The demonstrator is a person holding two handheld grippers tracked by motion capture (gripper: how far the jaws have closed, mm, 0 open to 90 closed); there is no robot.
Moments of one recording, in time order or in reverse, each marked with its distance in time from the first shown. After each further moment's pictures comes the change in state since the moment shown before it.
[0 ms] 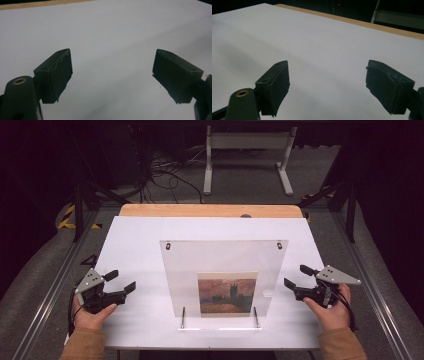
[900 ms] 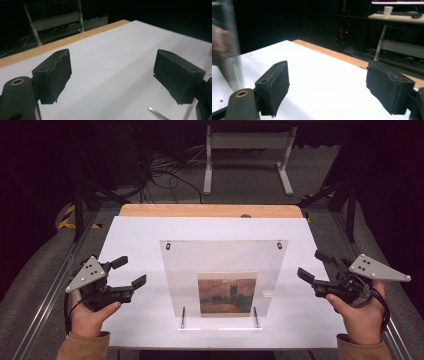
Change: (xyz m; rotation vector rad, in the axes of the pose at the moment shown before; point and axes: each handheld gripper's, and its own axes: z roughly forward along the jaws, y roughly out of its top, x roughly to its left) left arm -0.062 0.084 -0.032 -0.103 -0.102 0.153; right arm 0.024 0.093 -0.073 -0.166 0.067 -0.015
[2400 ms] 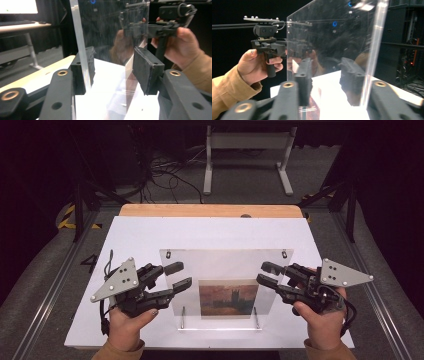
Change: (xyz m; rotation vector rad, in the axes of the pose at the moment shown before) left arm -0.094 0.066 0.025 -0.226 -0.352 0.065; right arm 0.078 0.027 0.044 -0.220 0.436 -0.005
